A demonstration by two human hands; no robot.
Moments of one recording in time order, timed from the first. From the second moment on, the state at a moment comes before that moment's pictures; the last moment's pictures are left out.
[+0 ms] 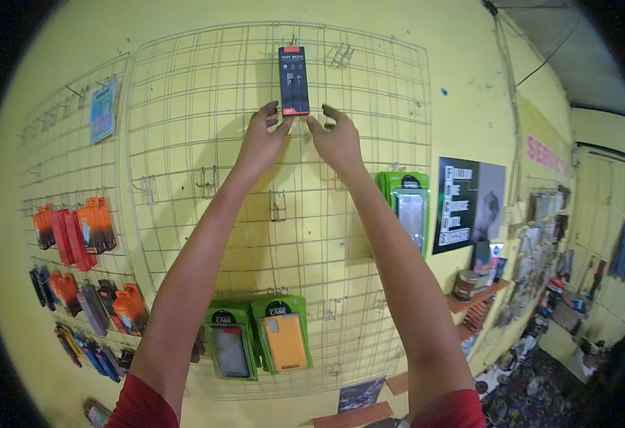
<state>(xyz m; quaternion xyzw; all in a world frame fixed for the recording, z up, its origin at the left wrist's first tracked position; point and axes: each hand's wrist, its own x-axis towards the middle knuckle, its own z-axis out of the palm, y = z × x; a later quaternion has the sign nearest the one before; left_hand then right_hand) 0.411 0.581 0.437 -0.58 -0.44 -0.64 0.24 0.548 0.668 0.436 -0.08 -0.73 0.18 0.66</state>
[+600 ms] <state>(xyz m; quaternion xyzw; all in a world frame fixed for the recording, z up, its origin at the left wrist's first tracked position) 0.445 0.547 0.486 -0.59 -0.45 -0.61 0.27 0.530 0.674 0.489 0.14 -0.65 0.33 0.67</state>
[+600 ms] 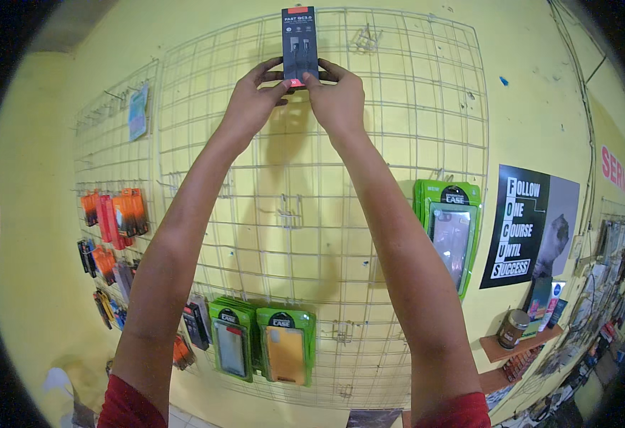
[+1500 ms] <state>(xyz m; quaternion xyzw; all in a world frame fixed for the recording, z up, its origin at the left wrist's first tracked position) 0.469 0.122 0.027 -0.27 -0.59 -0.76 0.05 0.493 0.300 0.033 0.17 -0.69 0.68 0.19</state>
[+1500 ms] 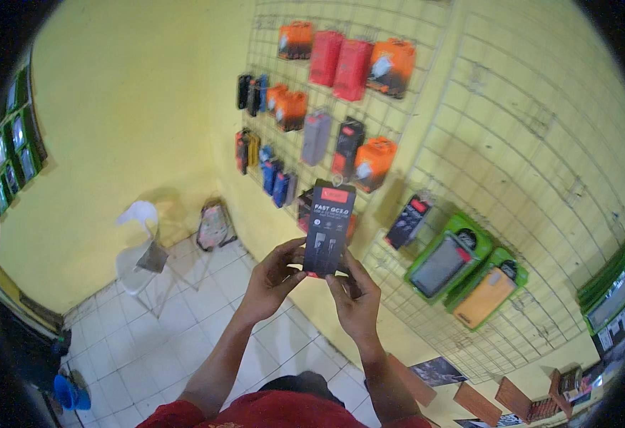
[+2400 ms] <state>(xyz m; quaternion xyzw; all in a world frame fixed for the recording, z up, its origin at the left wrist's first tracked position) 0.071 -0.117 0.000 -0.27 -0.58 -0.77 0.04 0.118 0.035 0.014 0.08 -0.73 0.62 0.27</state>
